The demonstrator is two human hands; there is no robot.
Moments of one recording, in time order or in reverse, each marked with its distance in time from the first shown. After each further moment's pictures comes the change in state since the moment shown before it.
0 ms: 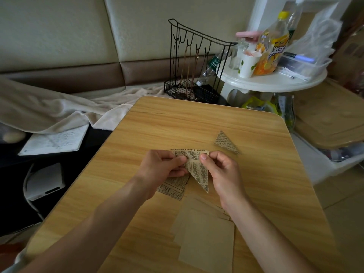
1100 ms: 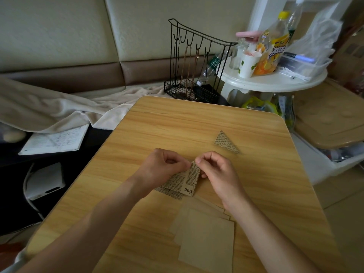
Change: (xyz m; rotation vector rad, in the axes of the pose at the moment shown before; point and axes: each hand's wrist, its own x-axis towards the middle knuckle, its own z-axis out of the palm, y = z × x) left_hand -0.004 0.006 -0.007 0.350 -0.172 0.140; right_hand 0.003 0.002 -0.003 -0.054 -0.158 0.033
